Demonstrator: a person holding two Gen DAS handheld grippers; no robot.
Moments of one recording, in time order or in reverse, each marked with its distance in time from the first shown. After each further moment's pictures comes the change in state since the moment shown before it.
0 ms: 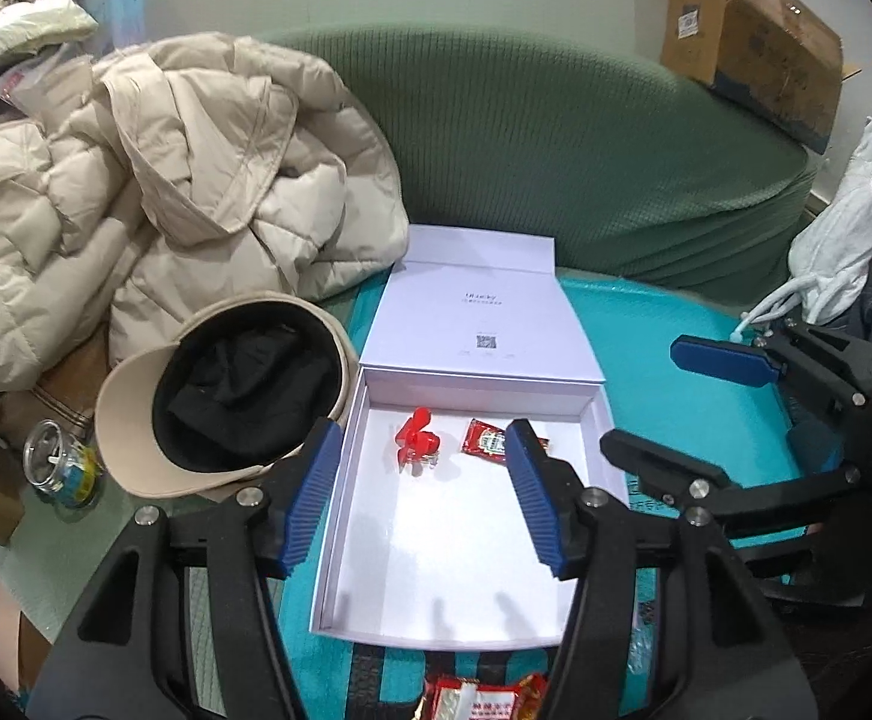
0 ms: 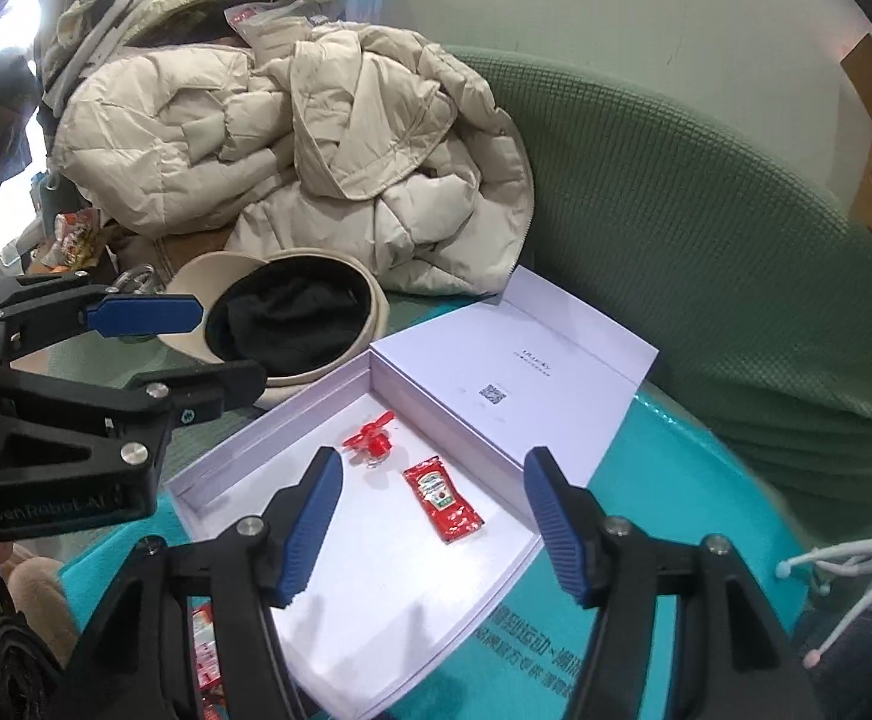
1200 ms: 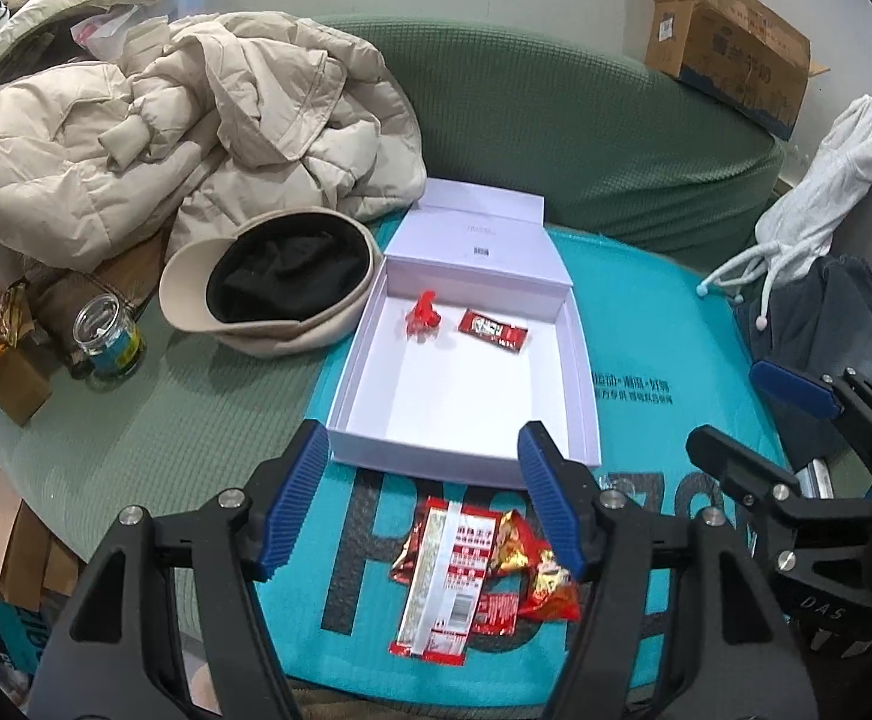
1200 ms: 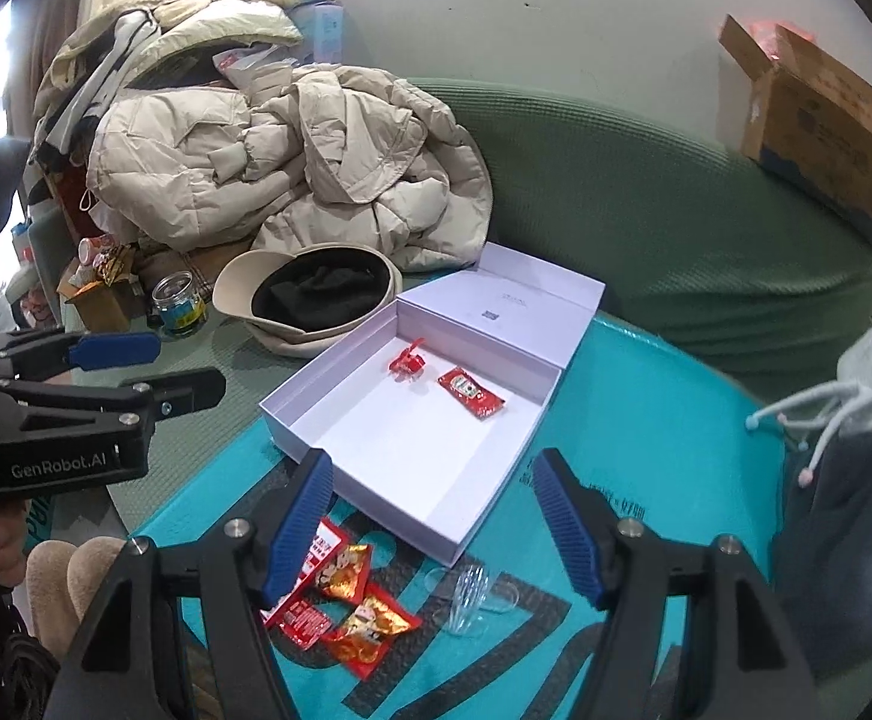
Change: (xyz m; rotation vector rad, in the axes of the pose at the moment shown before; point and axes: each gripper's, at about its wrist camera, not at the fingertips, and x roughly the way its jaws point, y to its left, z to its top) left arm -0.094 -0.003 -0.107 -0.070 0.024 0.016; right arm -0.120 0.065 -0.100 0.157 -0.058 -0.097
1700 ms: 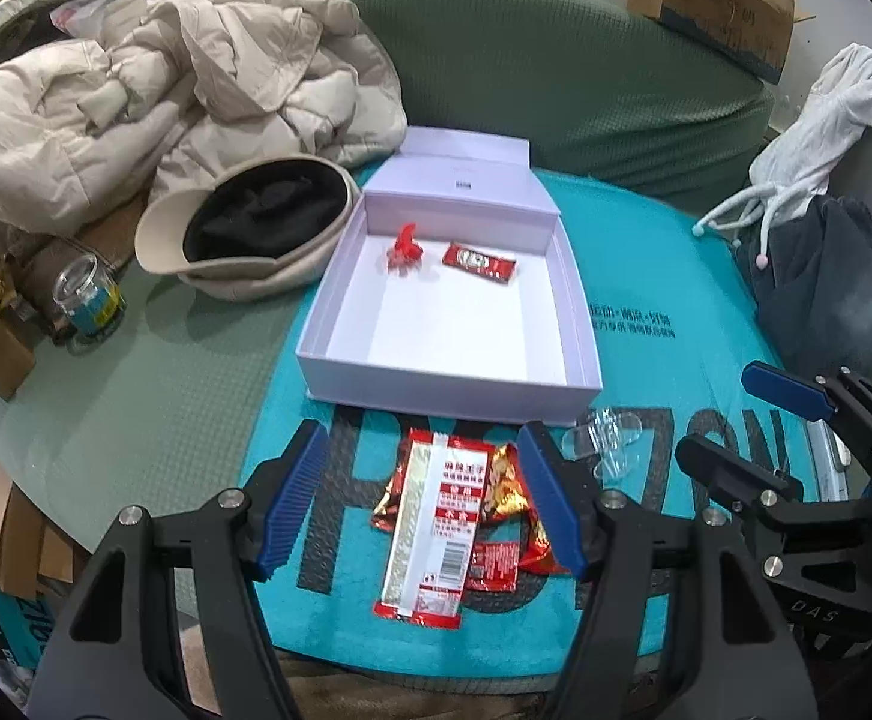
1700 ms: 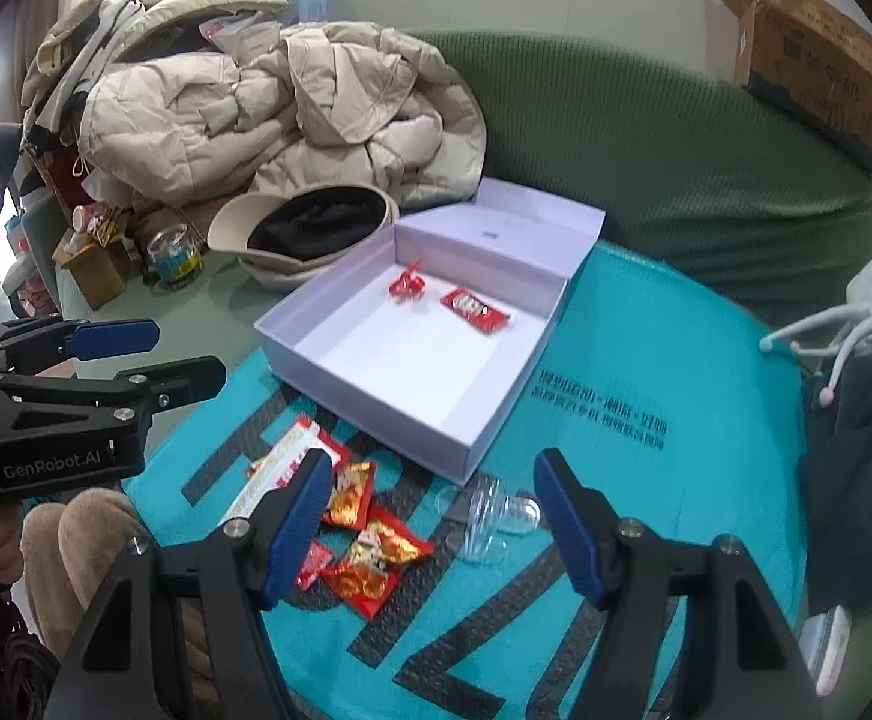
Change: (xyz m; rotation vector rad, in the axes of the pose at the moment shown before) left arm 0.023 -0.015 -0.044 0.037 0.073 -0.006; right arm 0.017 -0.001 -0.055 0.038 0.094 0.013
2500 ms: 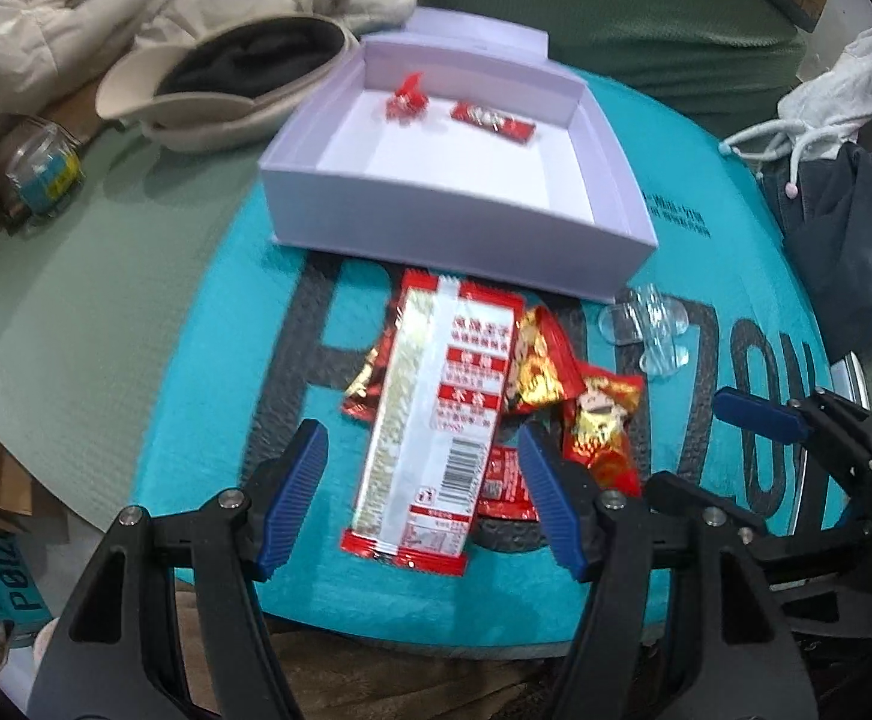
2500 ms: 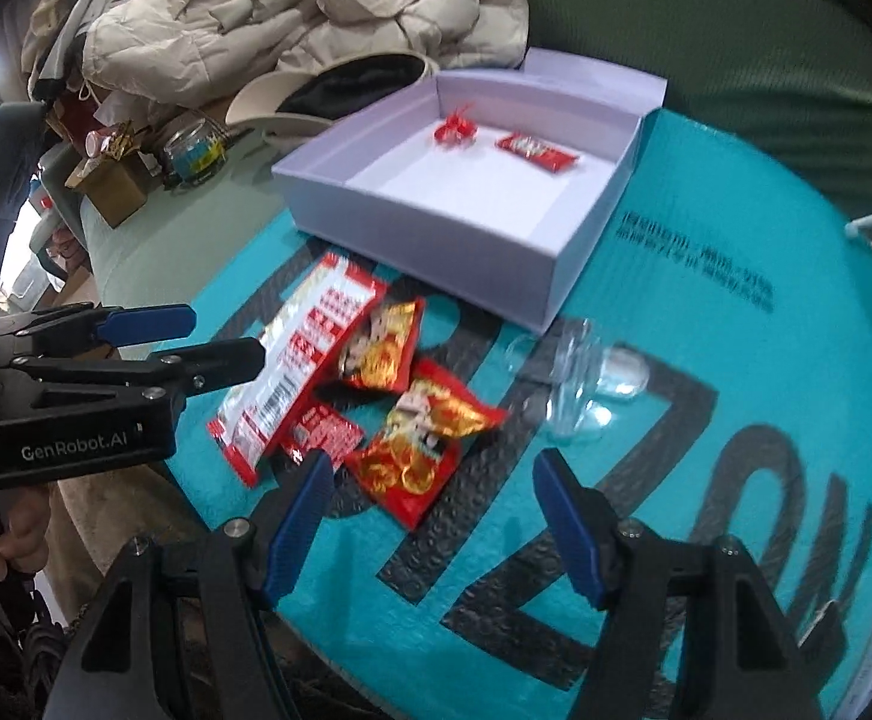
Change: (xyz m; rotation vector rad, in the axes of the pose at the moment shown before) left arm 0.067 0.006 -0.063 -0.056 0.193 -0.039; right arm 0.069 0.007 -0.068 0.023 0.217 0.144
